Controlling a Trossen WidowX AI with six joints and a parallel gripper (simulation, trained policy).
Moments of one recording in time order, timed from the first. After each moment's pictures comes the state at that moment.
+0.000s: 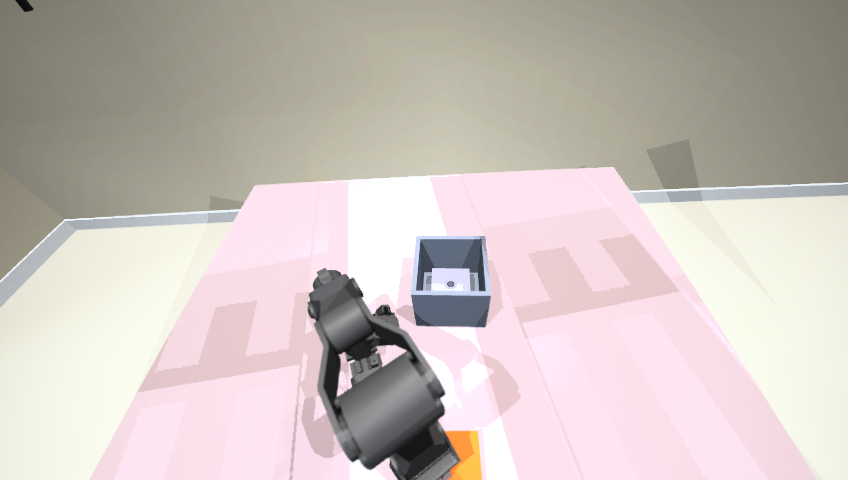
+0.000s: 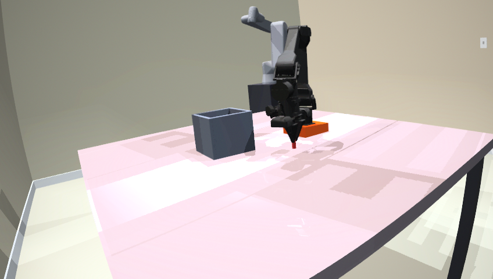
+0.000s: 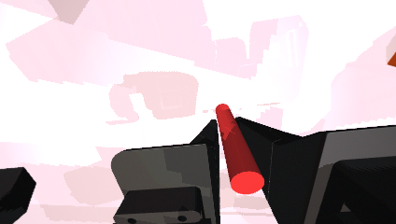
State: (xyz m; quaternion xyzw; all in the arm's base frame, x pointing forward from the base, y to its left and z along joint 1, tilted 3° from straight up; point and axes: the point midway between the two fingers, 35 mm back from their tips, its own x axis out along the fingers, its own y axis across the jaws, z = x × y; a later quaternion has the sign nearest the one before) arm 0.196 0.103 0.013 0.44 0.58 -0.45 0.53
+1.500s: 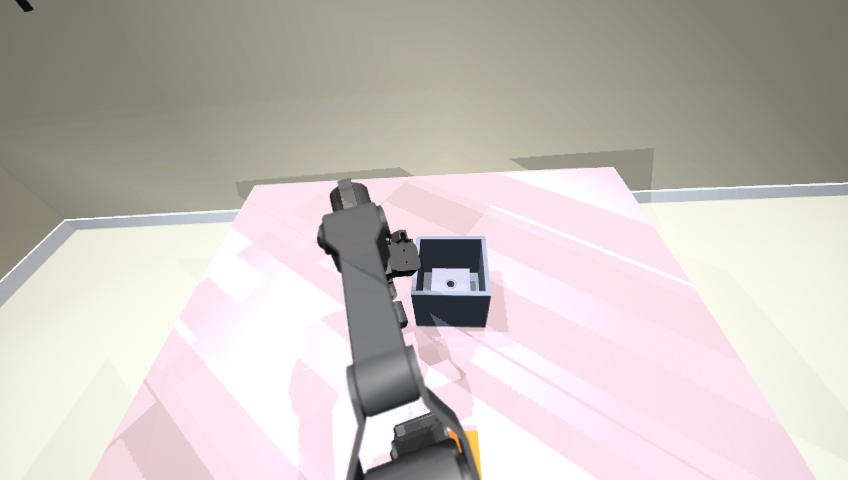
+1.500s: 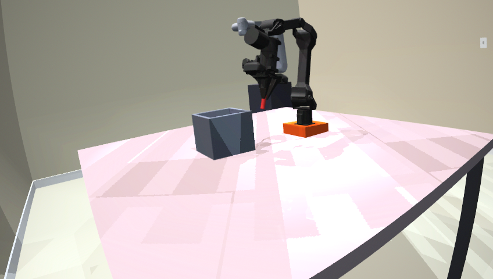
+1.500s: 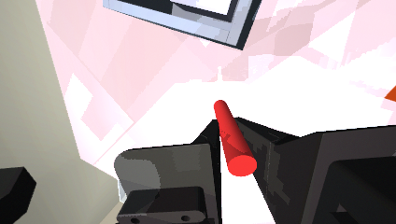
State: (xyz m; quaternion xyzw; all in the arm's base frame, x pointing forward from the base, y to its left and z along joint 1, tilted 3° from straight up) arm 0.266 0.050 0.164 0.52 0.48 -0.36 0.61
